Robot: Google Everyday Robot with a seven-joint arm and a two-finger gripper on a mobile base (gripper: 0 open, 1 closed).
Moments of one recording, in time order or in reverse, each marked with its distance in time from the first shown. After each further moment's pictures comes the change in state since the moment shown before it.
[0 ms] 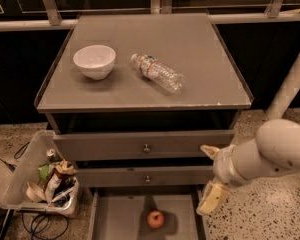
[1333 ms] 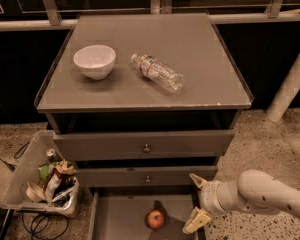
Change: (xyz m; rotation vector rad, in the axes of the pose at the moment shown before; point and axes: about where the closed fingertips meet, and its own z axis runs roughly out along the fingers) arm 0.078 0.018 0.157 0.004 -0.156 0.042
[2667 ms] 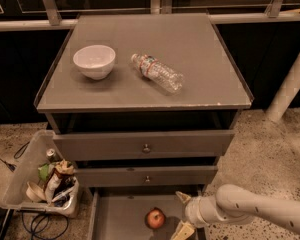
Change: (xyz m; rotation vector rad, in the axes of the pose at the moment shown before) arm 0.050 0.029 0.107 -0.118 -0.027 0.080
